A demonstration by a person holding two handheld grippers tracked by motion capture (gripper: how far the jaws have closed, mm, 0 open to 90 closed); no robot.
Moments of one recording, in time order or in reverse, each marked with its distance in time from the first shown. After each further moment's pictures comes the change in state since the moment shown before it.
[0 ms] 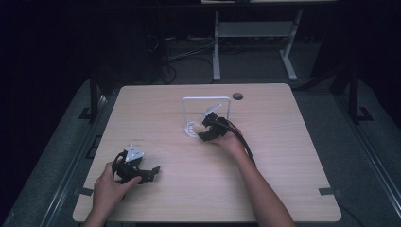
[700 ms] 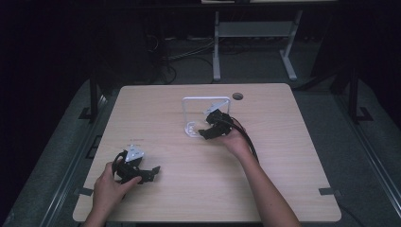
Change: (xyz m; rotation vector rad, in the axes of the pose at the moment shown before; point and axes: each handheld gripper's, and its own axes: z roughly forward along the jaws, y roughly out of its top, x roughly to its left) left arm 0.000 0.000 0.000 0.001 0.001 0.001; right arm 0.005 0.005 -0.041 -0.088 0.010 0.008
